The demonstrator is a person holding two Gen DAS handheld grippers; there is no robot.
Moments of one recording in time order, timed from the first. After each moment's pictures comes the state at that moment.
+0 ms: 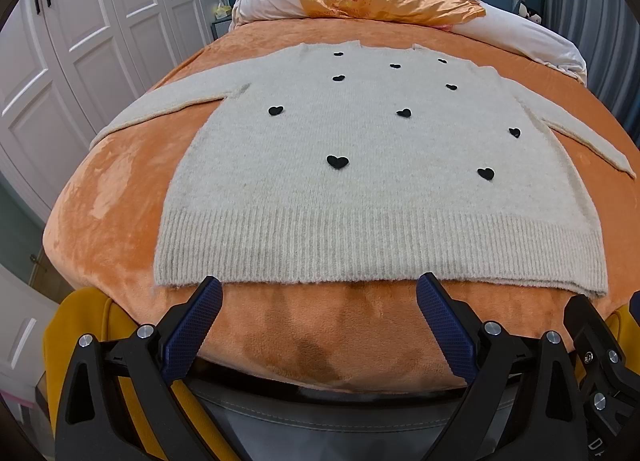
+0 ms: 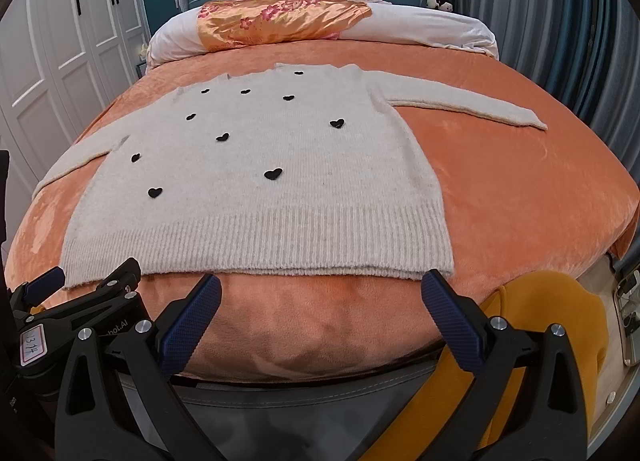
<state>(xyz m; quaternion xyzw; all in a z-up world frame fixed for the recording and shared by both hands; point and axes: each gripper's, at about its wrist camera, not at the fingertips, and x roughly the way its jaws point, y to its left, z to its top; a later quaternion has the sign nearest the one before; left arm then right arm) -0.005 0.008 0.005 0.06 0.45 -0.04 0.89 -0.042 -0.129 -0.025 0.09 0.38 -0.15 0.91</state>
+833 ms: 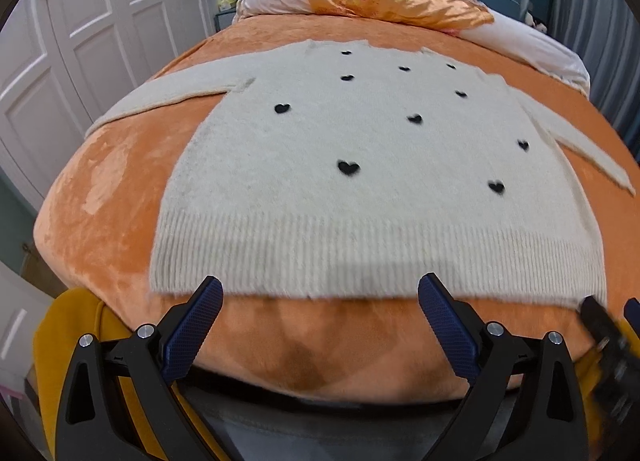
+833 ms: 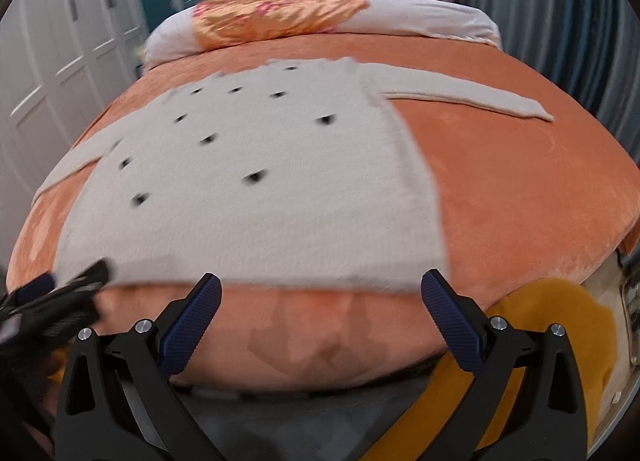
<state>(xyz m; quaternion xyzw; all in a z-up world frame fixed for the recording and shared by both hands) 0.016 0.031 -0.001 0.02 0.46 -0.04 0.89 -0.025 -0.174 -0.033 0.12 0.39 -0.15 0.90</state>
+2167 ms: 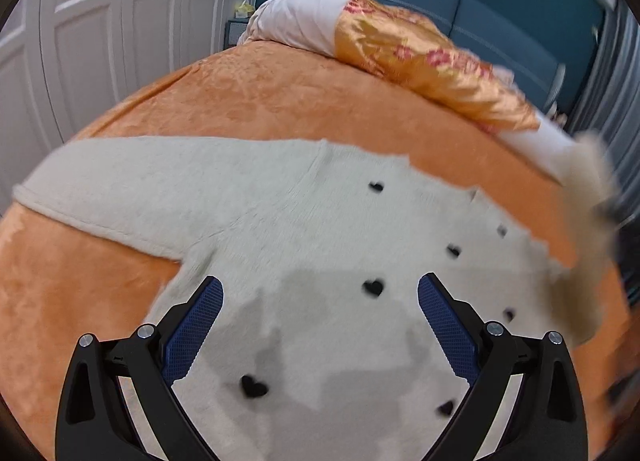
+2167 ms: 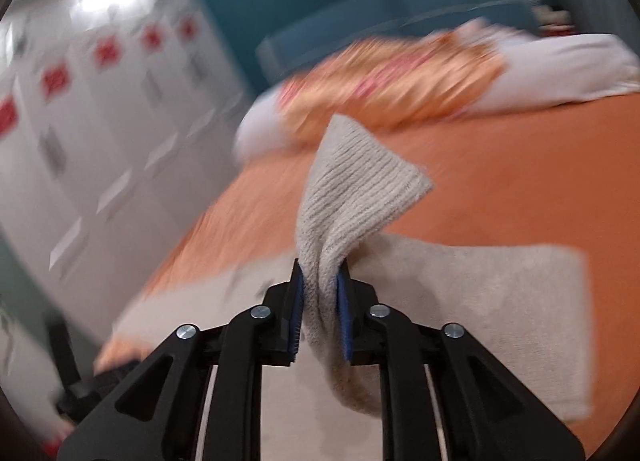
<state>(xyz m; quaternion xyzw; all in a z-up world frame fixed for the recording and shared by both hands) 0.283 0.051 0.031 -0.12 0.42 -0.05 0.90 0.320 -0.259 0.040 0.18 0.29 0.13 0.93</state>
